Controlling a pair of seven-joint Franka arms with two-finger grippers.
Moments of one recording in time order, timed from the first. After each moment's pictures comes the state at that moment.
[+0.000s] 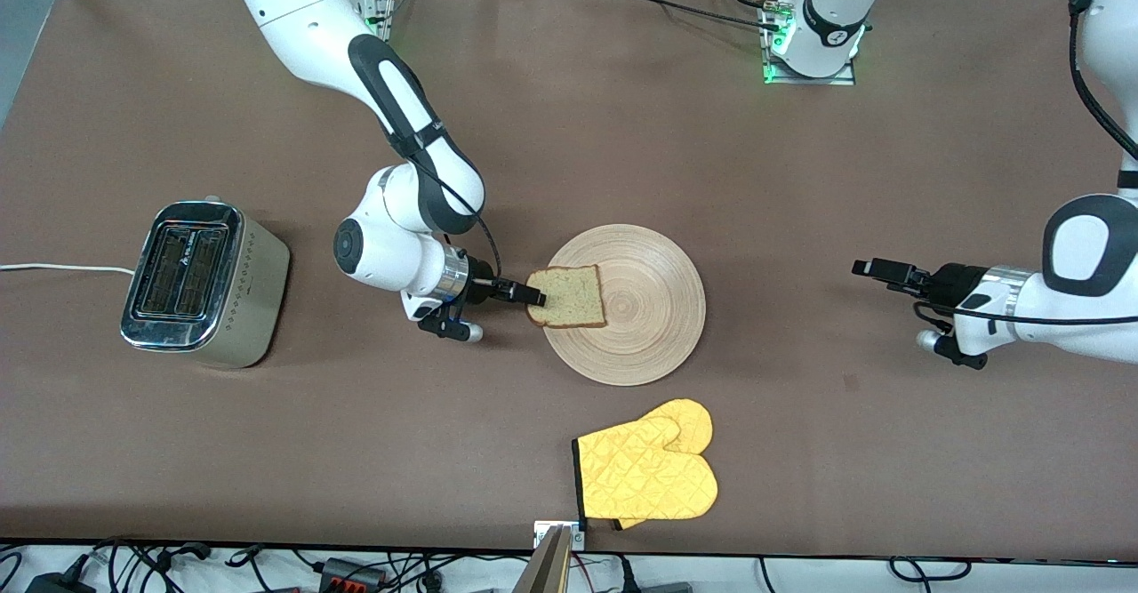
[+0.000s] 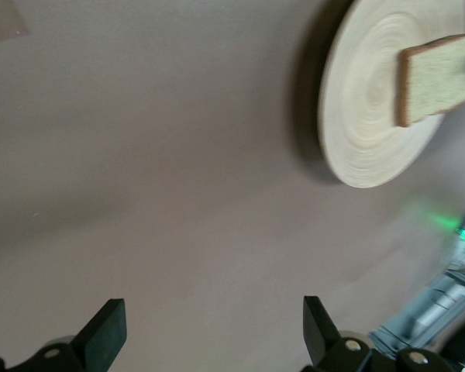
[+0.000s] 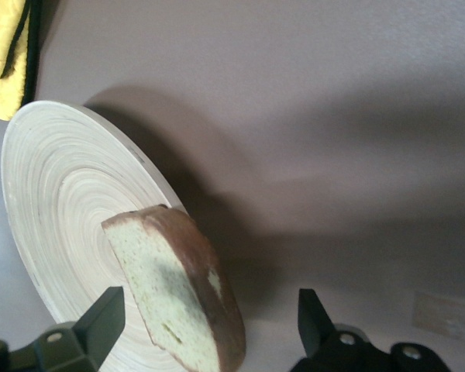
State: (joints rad) left arm 0.49 0.66 -0.55 -1.41 -0.09 1.54 0.20; right arm 0.56 0.74 -0.04 -1.61 0.94 2.42 0.11
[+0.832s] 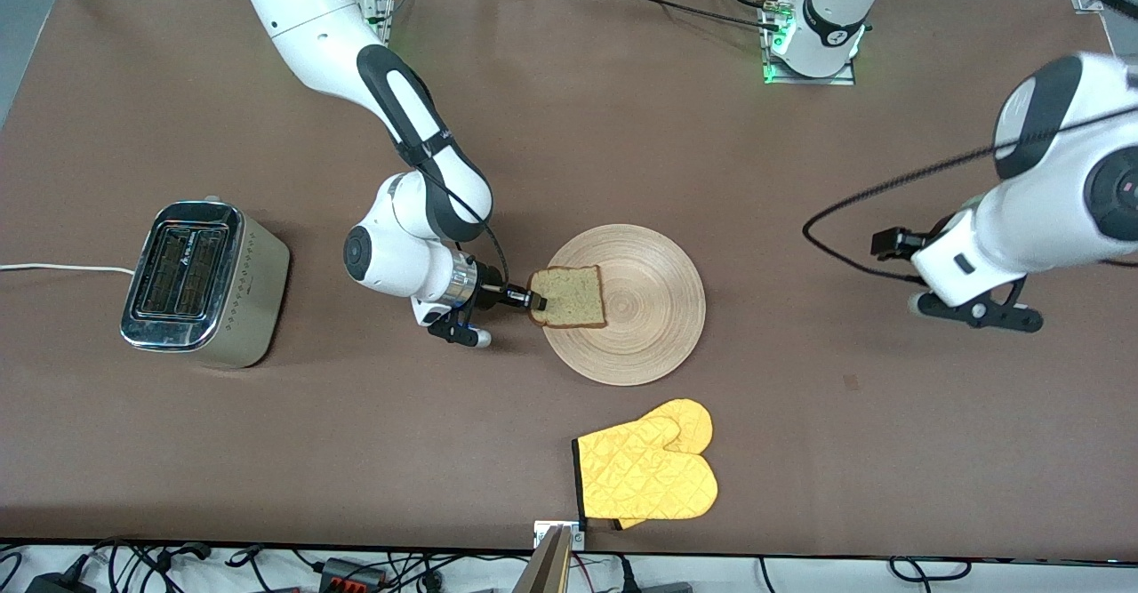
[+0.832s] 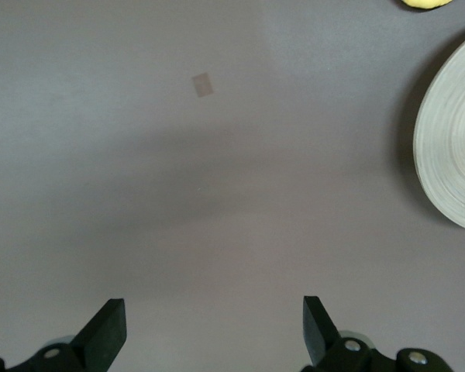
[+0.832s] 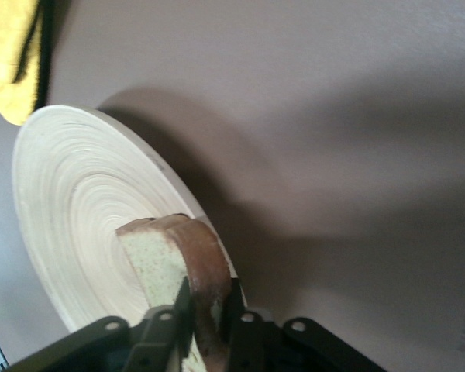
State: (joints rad) left arm 0.31 0.36 -0.56 -1.39 0.27 1.49 -0.08; right arm 0.57 0.77 -0.04 -1.56 0.98 2.42 0.10
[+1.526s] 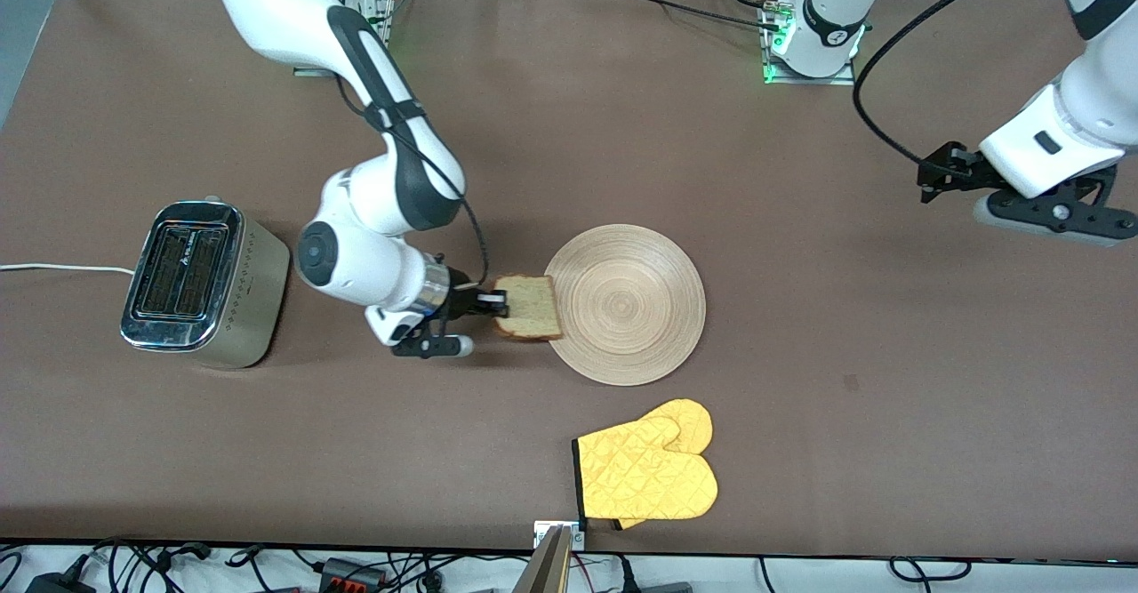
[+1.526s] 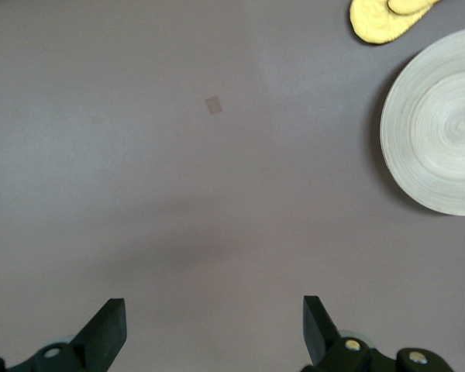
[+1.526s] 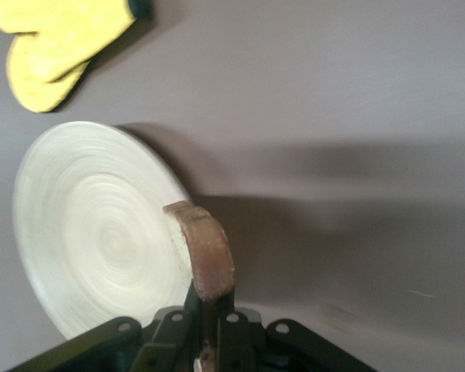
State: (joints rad) left arm 0.01 0.07 -0.10 -1.55 0.06 1.58 0.08; right arm 0.56 0.66 -0.20 -1.44 0.60 2.11 0.13
